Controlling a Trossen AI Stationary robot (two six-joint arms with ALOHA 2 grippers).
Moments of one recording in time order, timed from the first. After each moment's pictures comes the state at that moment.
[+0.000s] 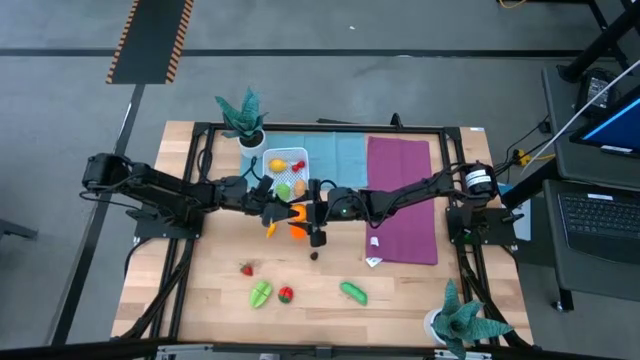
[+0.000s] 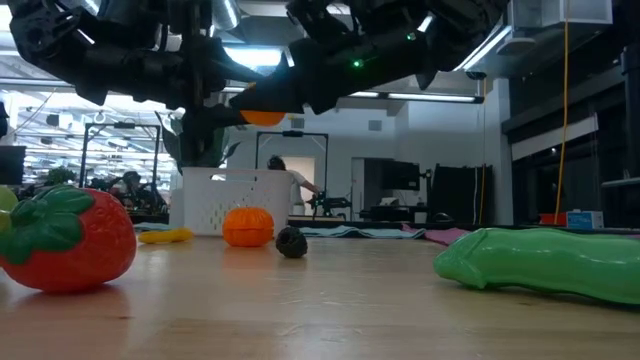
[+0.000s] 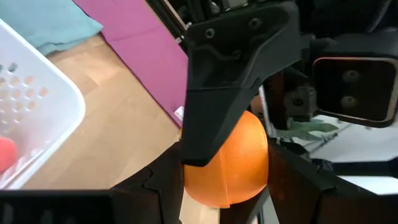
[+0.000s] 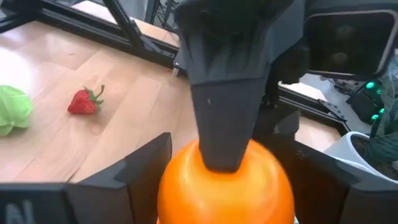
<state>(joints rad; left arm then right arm) 0.06 1.24 0.32 0.75 0.11 -0.93 0.06 1.93 1.14 0.52 0.09 -0.34</state>
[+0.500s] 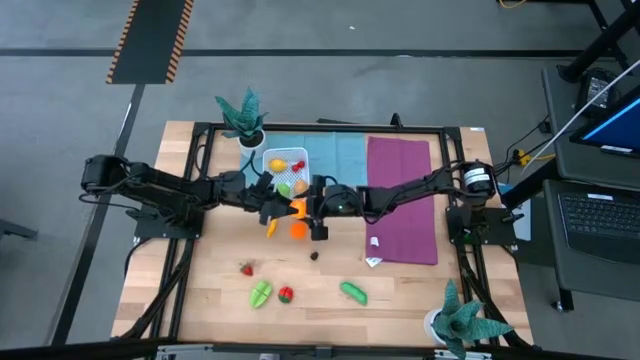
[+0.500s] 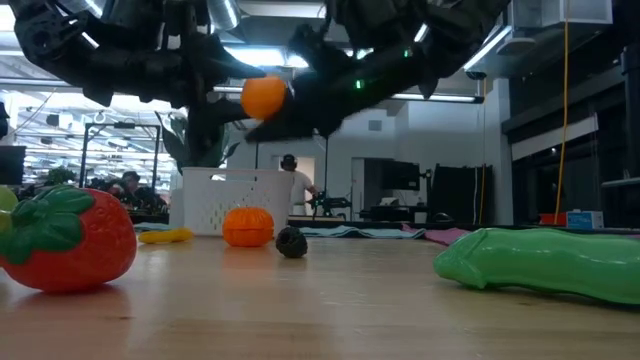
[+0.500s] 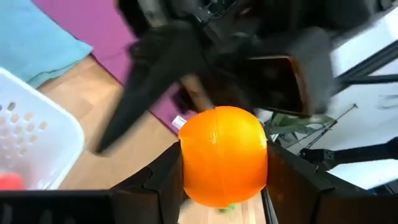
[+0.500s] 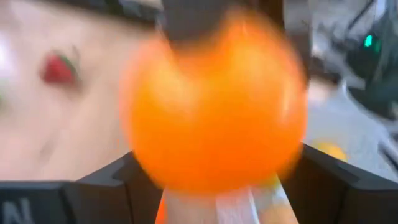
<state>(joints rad) 0.11 1.23 0.32 0.76 0.19 -0.82 0.03 1.94 1.13 0.40 0.14 -0.26</state>
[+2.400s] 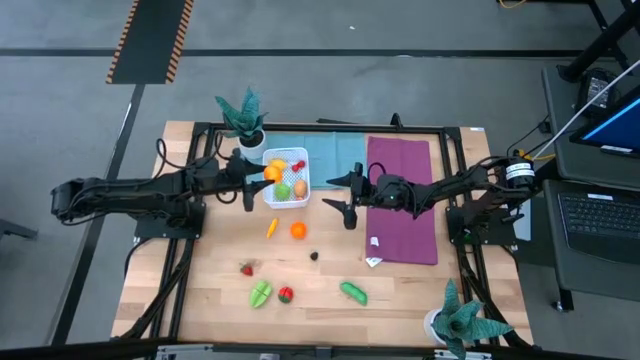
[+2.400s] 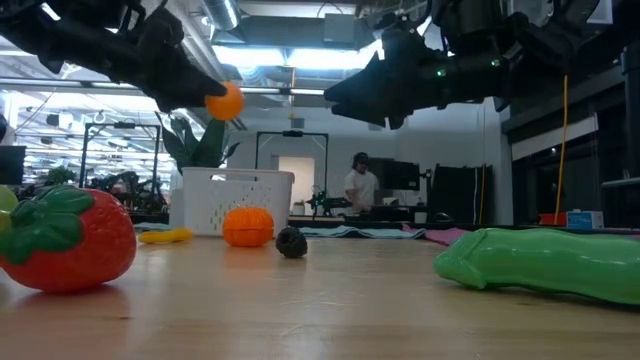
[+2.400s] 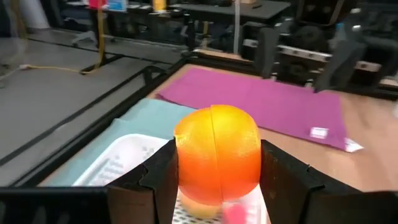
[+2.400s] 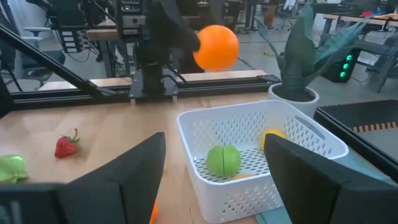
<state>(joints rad) 0.26 0.70 0.32 0.17 -0.11 -0.08 -0.04 1.62 0.63 0.88 0.13 0.02</state>
